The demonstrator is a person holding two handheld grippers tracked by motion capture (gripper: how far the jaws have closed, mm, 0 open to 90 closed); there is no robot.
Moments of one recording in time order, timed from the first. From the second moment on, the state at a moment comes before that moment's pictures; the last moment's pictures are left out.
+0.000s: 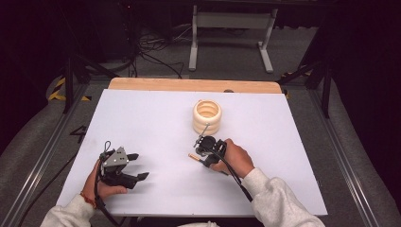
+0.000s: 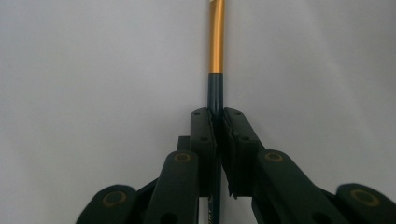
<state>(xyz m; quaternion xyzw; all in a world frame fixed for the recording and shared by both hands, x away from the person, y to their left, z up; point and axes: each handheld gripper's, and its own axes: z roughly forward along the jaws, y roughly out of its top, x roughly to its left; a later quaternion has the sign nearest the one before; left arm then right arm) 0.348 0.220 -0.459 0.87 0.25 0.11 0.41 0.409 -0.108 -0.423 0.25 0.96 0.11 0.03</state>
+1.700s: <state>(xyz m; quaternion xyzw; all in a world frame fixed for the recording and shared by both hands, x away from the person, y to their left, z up) 0.390 0.104 -0.421 0.81 0.19 0.01 0.55 0.359 -0.164 -0.395 0.22 0.87 0.43 0.11</state>
